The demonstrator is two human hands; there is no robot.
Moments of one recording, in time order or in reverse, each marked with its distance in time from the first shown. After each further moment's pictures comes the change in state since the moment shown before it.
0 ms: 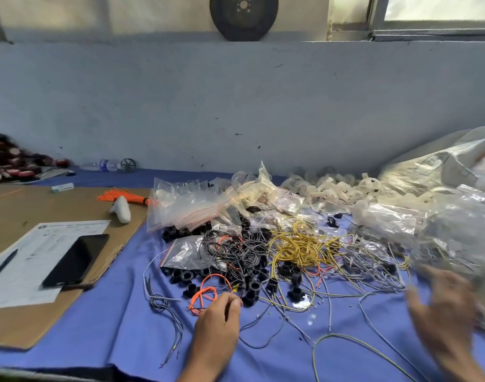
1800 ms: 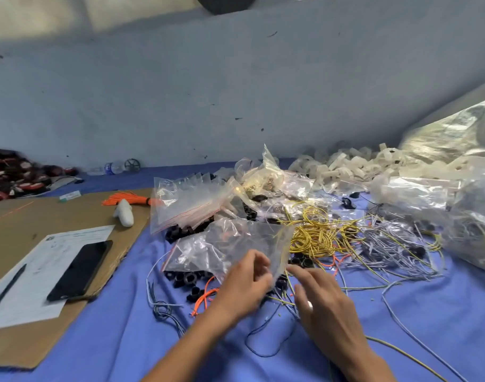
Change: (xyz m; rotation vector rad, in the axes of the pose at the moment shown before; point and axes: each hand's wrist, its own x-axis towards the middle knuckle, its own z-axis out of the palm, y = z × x) left_hand 0.076 0.041 0.011 0.006 -0.273 0.156; right_hand -0.090 -0.116 0.077 0.311 -0.360 -0.449
